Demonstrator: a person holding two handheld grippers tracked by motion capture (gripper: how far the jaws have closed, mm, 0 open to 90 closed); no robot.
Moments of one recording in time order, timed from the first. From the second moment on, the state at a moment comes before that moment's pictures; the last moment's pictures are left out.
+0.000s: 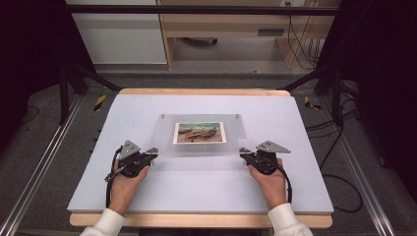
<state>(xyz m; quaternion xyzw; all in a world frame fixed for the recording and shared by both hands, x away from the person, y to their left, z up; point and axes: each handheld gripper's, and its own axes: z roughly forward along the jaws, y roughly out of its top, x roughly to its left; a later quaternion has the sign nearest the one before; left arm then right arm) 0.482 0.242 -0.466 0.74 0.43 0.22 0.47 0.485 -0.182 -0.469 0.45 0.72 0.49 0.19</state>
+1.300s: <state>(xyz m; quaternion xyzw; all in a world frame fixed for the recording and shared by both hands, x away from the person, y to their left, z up) 0.477 0.249 -0.470 0.76 0.43 0.23 0.43 0.476 -0.175 -0.482 0.47 0.75 0.44 0.16</state>
